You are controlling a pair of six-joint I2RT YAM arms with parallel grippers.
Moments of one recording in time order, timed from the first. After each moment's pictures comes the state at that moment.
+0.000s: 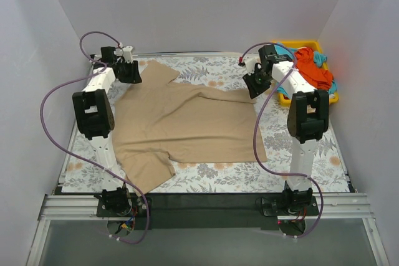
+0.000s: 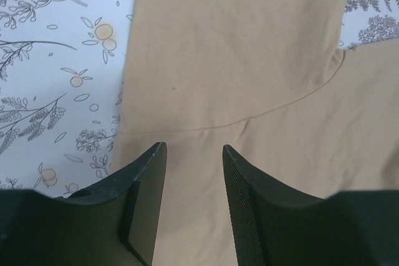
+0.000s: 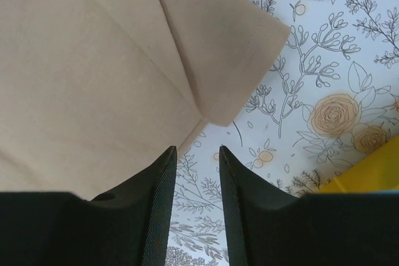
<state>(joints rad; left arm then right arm) 0.13 2.24 1.83 -0.46 0.45 0.20 0.19 2.12 1.81 -0.90 -0.27 -0.49</state>
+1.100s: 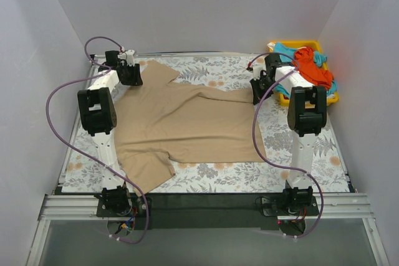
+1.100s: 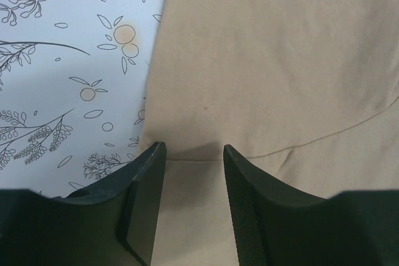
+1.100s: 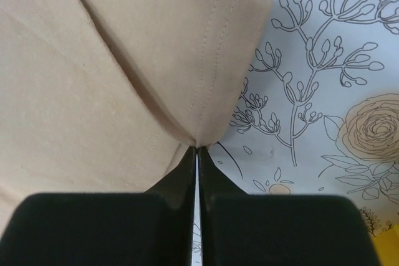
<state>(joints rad) 0.11 2.35 1.86 -0.37 0.40 0.17 0.11 2.23 1.77 -0.82 -0.36 -0.35</state>
